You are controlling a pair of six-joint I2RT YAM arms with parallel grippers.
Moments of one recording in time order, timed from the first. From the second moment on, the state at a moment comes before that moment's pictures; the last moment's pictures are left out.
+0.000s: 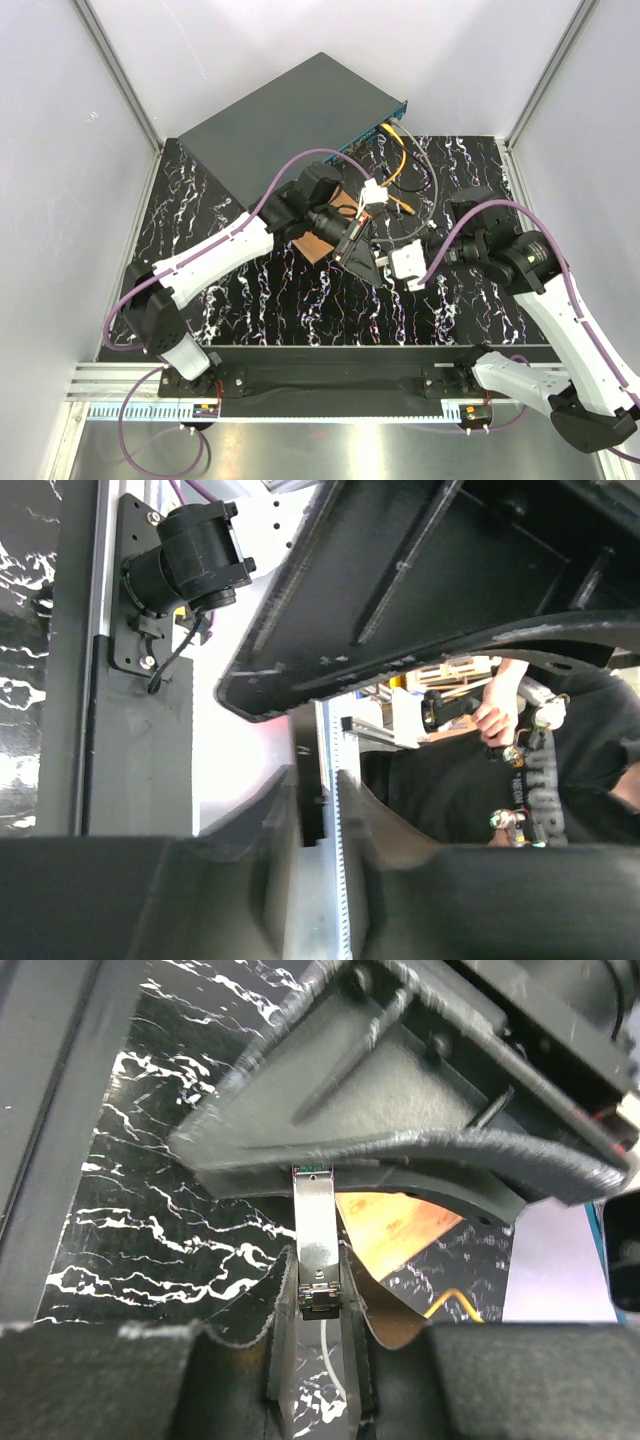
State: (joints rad) left arm -0.83 1.61 1.46 -0.44 1.19 -0.53; right arm 0.55 1.00 1.35 -1.09 -0.69 -1.27
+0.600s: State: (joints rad) left arm -0.37 1.54 1.81 -0.55 0.89 -0.27; right arm 0.50 1.16 1.39 -0.72 -0.30 -0.46
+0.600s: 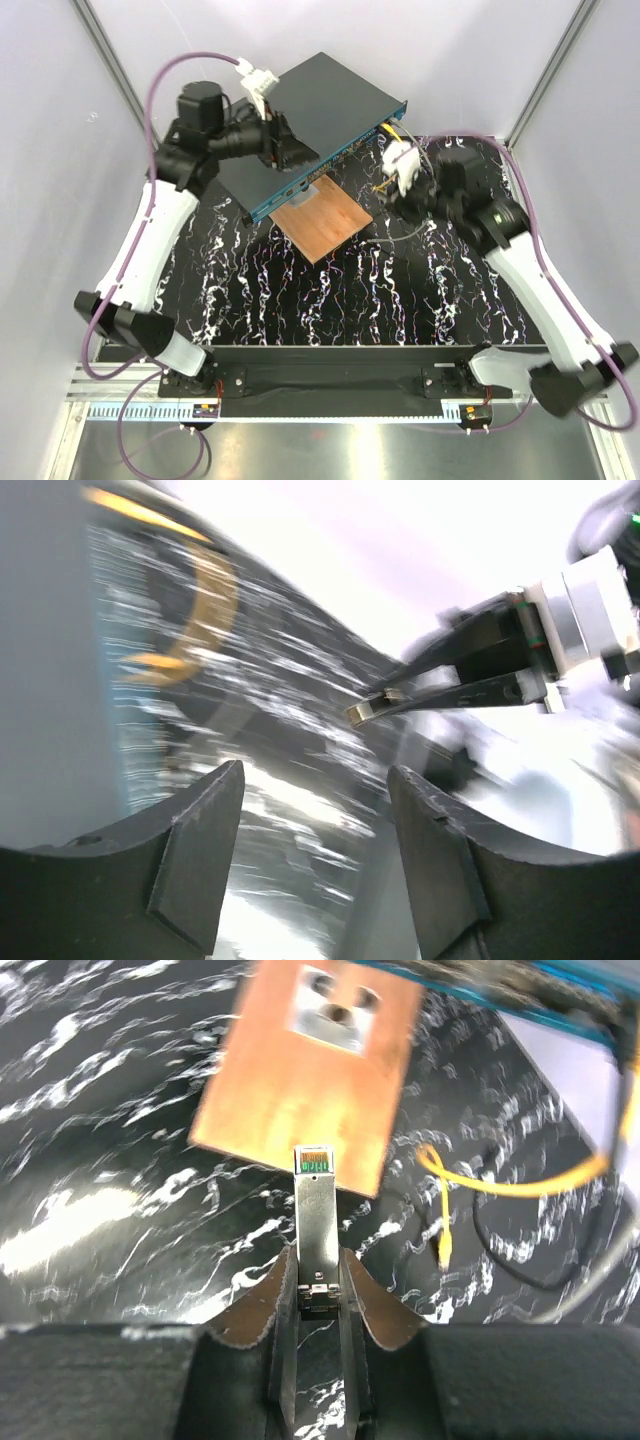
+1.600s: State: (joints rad) left arm -0.32 1.56 1.79 -0.58 0.33 -0.11; right arm 0.39 1.69 1.75 -0.61 -0.10 -0.18
